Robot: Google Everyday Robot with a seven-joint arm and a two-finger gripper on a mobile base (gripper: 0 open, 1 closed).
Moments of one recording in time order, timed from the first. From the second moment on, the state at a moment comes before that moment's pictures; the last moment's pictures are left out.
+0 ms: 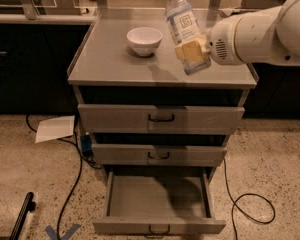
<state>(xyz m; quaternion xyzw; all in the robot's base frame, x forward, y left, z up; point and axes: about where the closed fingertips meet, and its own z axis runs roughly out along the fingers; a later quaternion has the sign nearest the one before) 0.596 -0.103 0.981 -0.30 0.80 0.11 0.51</state>
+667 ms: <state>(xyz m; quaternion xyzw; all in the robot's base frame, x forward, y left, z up) 0.645 -0.112 0.968 -0.29 0.81 0.16 0.48</state>
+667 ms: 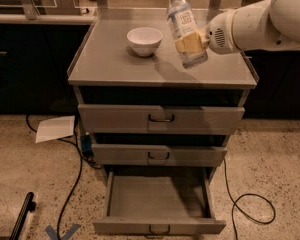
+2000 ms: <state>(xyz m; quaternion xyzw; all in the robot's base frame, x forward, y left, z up) 0.674 -0.111 0.915 -0.26 0.85 0.19 0.40</state>
